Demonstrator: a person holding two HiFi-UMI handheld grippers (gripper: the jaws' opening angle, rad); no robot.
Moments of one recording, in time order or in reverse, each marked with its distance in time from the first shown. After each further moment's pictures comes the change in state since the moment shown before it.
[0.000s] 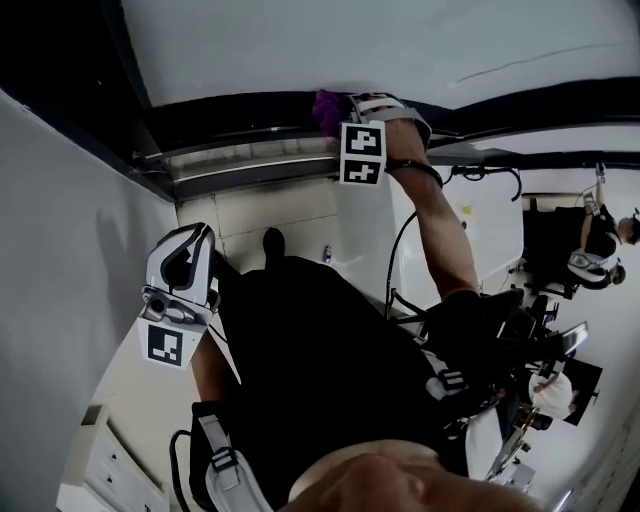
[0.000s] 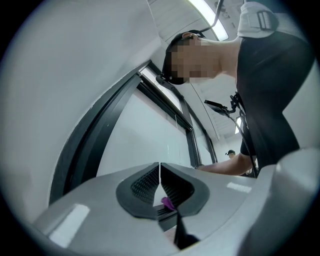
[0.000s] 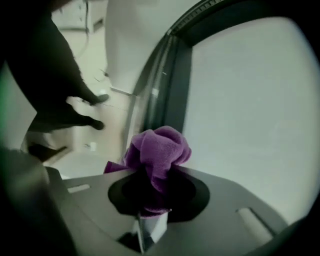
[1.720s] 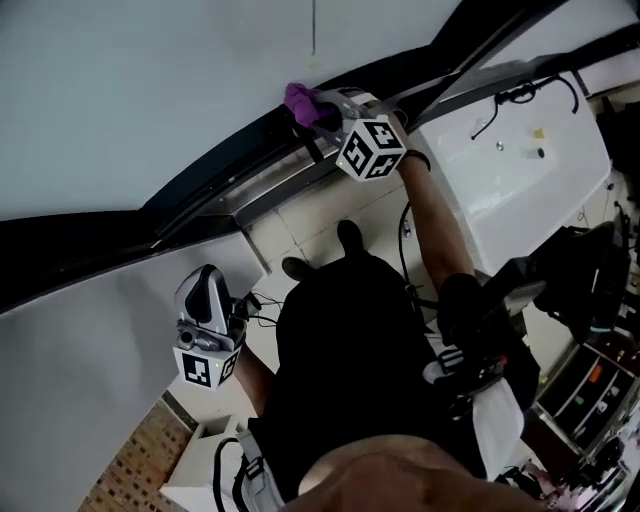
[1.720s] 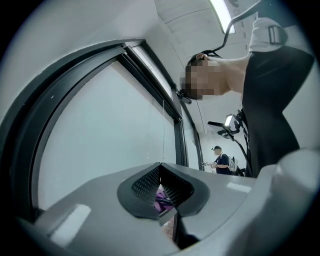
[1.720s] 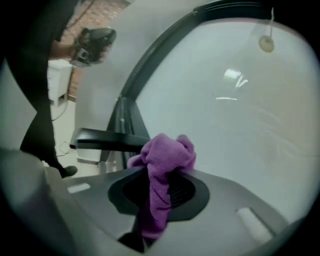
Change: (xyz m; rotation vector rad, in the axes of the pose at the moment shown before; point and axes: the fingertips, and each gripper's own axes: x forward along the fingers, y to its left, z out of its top) left arm 0.112 -0.064 -0.012 -0.035 0.104 -0.160; right arm 0.004 -0.008 -0.069 0.621 -0.742 -0.300
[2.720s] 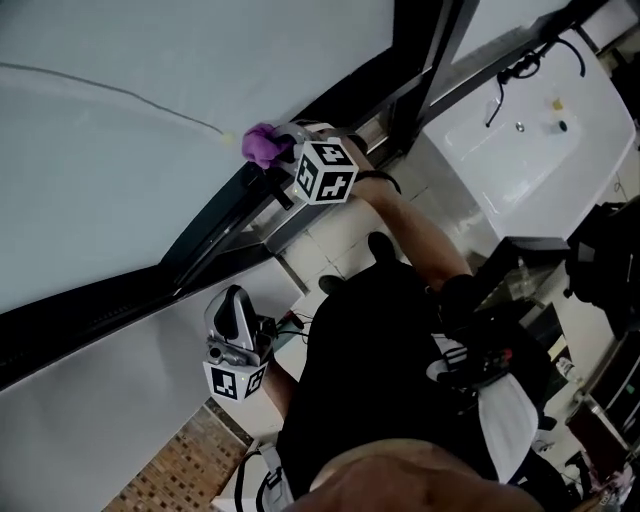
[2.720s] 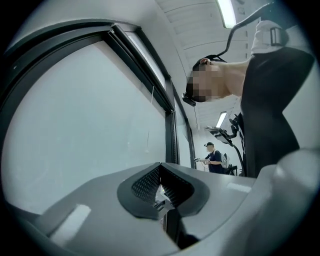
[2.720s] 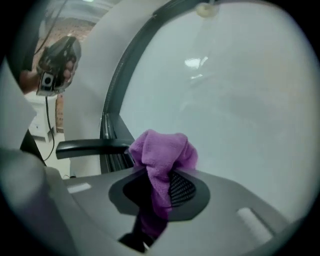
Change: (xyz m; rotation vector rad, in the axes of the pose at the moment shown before) left arm 0.089 -0.069 -0.022 -0.008 0.071 -0.082; right arm 0.002 -0.029 -0.022 0.302 -0.014 -0.014
